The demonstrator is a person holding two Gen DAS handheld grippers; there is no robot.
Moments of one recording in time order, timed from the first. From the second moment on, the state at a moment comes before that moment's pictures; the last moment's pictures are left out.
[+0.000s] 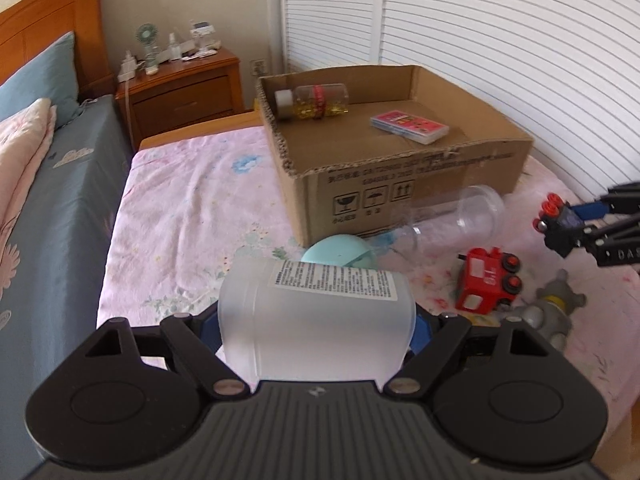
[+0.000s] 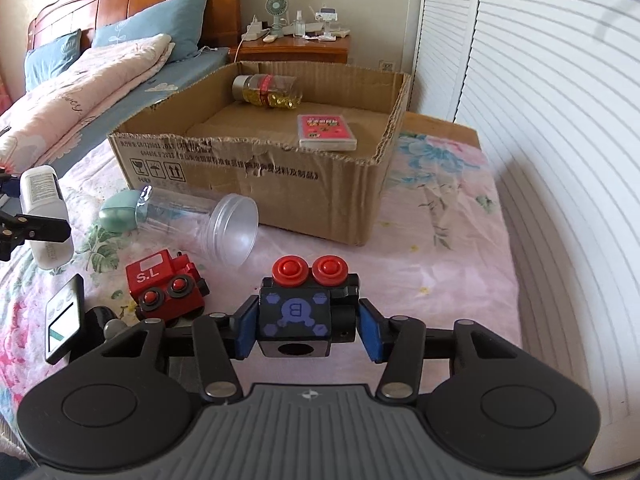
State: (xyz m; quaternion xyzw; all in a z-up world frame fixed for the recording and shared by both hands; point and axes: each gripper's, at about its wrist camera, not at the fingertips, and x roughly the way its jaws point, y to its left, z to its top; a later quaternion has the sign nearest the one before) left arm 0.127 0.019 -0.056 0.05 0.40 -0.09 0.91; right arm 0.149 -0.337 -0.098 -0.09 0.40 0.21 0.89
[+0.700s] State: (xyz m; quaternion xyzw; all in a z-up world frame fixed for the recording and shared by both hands) left arm 0.195 -0.018 0.027 0.11 0.34 -0.17 0.92; right arm 0.154 -0.332 -0.023 -0.10 0.34 0.25 0.90
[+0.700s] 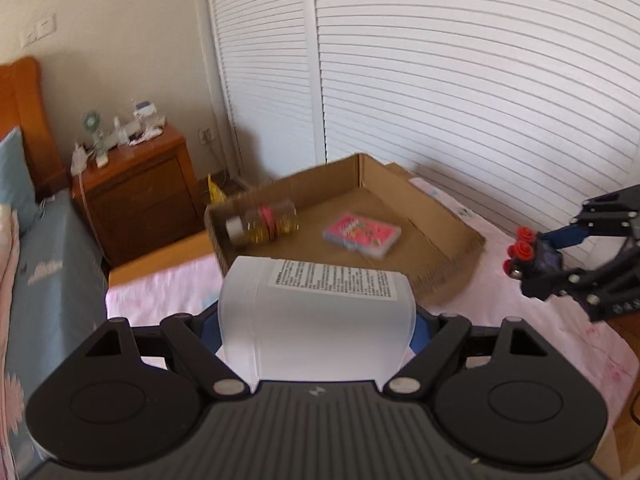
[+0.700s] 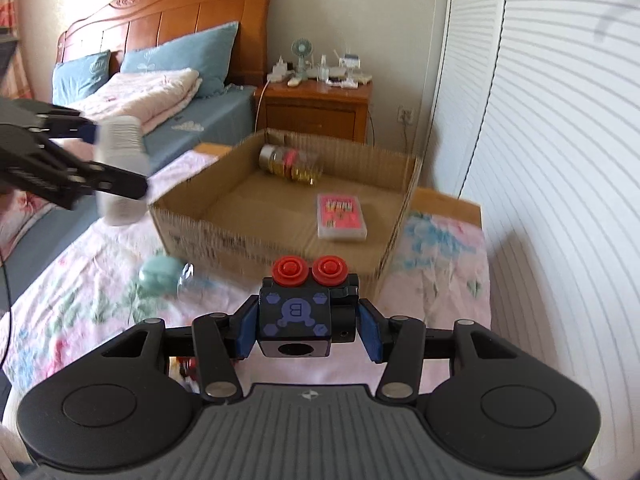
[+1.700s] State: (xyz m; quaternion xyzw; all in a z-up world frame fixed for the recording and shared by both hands) left arm 0.169 0.003 0.011 0.07 0.33 -0.10 0.93; right arm 0.204 -0.301 -0.007 -0.09 0.33 0.25 0.91
